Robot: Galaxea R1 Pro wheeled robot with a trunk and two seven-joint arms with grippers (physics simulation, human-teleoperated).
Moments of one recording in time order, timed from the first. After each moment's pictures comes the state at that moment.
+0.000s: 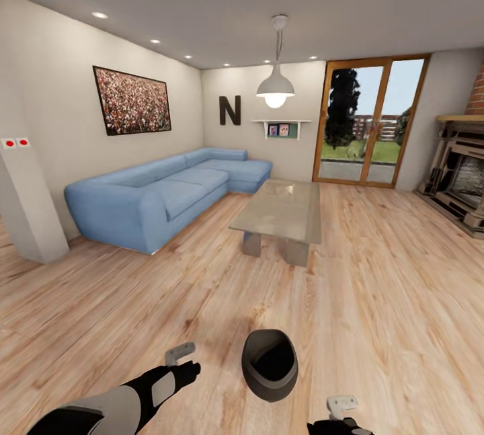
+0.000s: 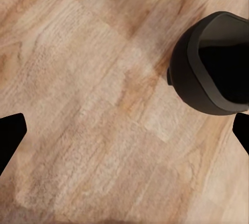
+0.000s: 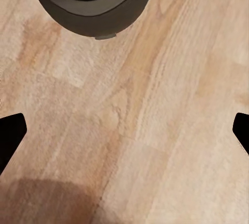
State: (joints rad) left arm -0.73 -0.09 -0.08 0.04 0.45 0.06 0.05; right arm -0.51 -0.02 0.31 -0.04 -0.25 -0.05 0.06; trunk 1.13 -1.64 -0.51
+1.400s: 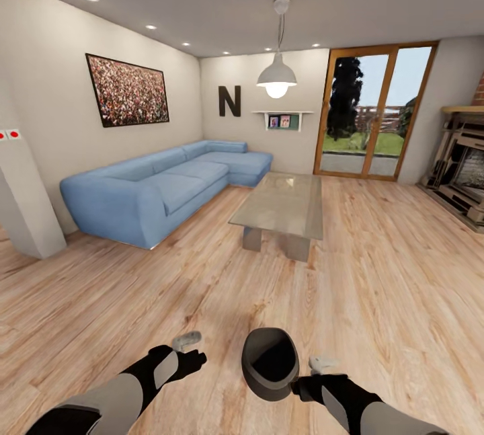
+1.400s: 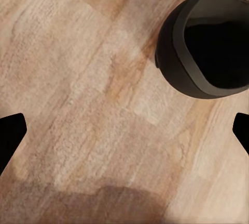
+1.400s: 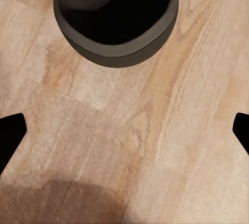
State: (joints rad) left arm -0.73 -0.08 -0.08 -0.12 0.42 0.31 0.06; right arm -0.64 0.02 0.30 -0.13 -0.26 0.19 0.05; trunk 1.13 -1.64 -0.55
